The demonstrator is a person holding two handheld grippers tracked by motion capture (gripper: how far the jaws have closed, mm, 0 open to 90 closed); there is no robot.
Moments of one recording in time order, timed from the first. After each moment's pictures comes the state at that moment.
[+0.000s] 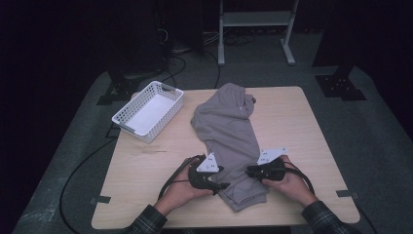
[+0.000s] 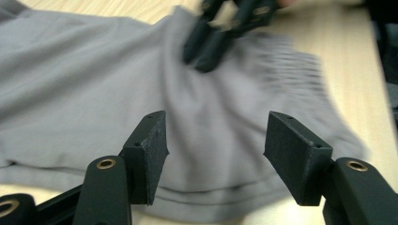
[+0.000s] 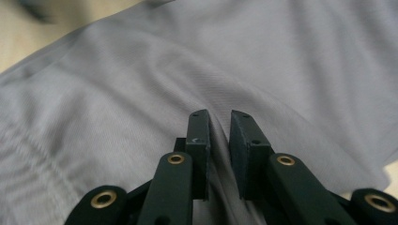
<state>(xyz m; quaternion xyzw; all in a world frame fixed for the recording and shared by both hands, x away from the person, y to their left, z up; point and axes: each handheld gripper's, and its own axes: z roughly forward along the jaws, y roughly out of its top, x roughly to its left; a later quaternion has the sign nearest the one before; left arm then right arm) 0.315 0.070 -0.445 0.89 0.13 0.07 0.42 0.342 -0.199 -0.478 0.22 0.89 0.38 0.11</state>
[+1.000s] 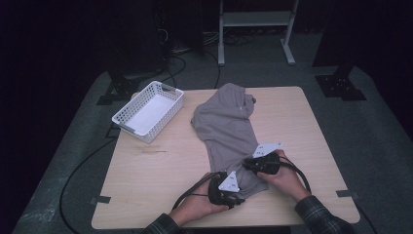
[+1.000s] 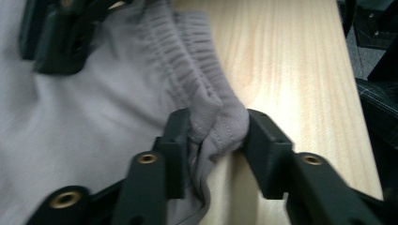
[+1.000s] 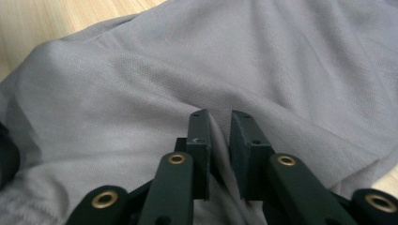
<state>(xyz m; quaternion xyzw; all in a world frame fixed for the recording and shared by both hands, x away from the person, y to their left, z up) 0.288 0.022 -0.475 0.92 0.07 0.05 0.38 0.359 -0.190 -0.478 0.24 0.88 0.38 0.13</state>
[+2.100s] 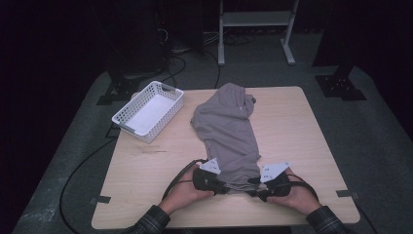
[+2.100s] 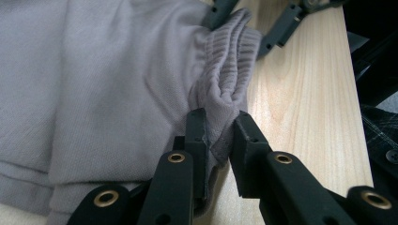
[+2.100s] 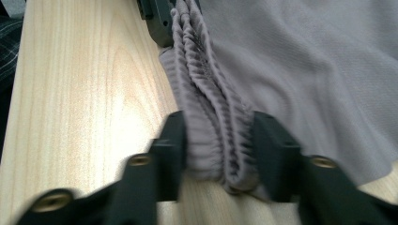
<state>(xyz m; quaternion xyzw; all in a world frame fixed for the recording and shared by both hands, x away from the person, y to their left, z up) 0.322 0.066 -0.475 0.90 0.16 -0.05 0.40 0.300 -0.202 -0.479 0.14 0.91 0.39 0.07</state>
